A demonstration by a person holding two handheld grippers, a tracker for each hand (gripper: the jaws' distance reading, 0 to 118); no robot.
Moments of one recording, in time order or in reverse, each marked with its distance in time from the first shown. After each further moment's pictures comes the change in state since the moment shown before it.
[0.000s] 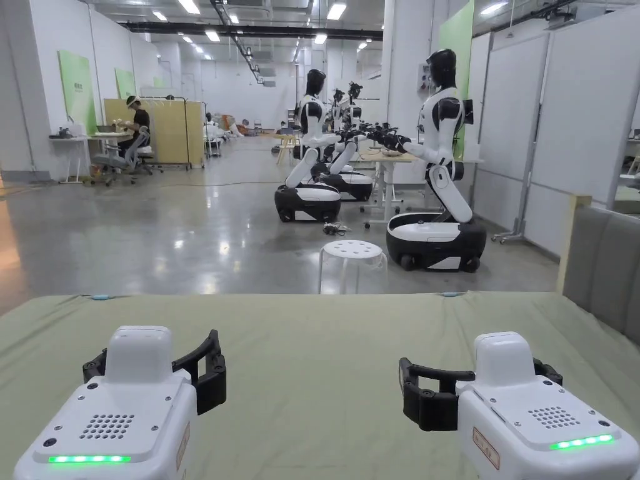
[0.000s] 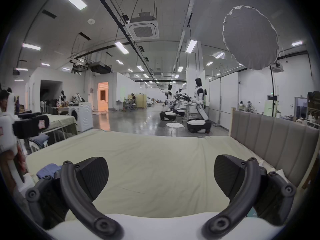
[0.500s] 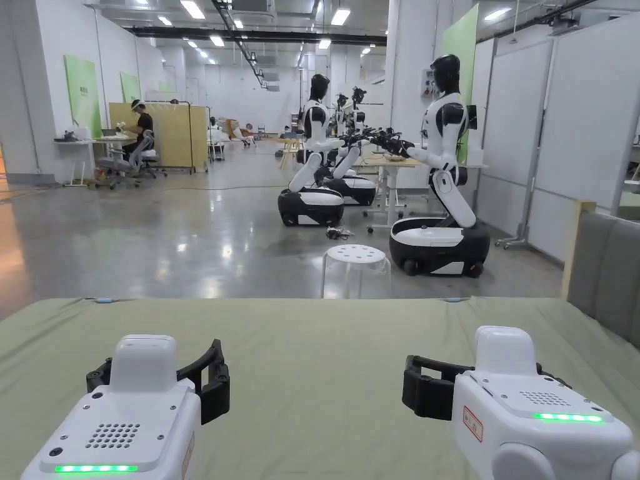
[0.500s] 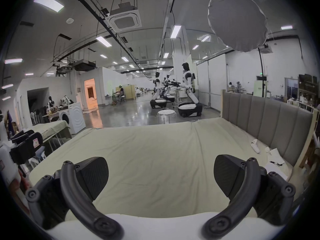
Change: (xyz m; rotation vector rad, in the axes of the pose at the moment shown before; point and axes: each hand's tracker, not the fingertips) left arm 0.000 -0.003 0.001 -0.014 0.013 0.005; right arm -0.018 0.023 -0.001 -0.144 -0.176 -0.097
